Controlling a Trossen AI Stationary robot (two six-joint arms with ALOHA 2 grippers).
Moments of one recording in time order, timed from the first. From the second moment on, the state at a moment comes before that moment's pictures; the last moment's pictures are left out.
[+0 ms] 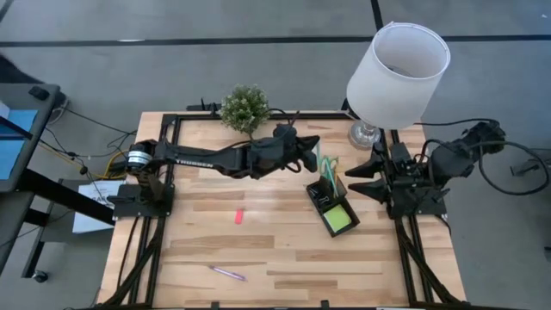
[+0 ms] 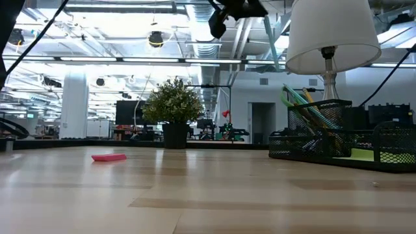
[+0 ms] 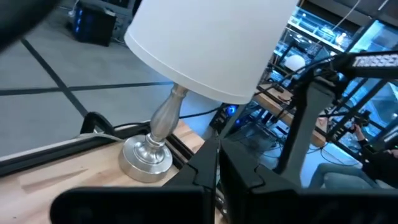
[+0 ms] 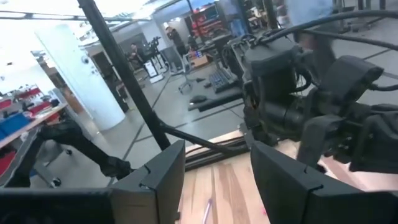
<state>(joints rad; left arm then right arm) 0.00 1.84 1.54 0.22 -0.54 -0.54 0.57 0.92 1.22 -0.37 0.50 0.39</state>
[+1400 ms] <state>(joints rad) -0.04 2.04 2.06 -0.51 -0.15 -0.18 0.55 0.90 1.22 -0.44 0.53 0.38</state>
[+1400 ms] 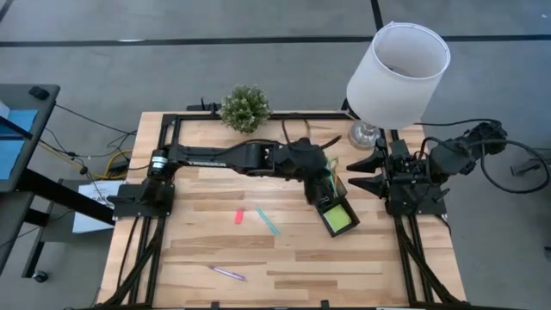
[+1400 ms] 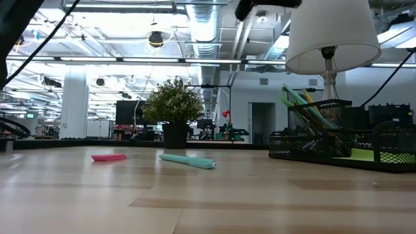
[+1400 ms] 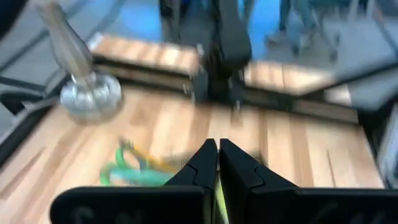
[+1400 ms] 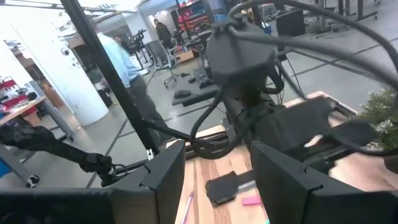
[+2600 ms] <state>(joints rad) 0.04 2.24 2.06 -0.46 -0.03 -0.09 0.55 0.97 1.22 -0.40 0.53 0.44</state>
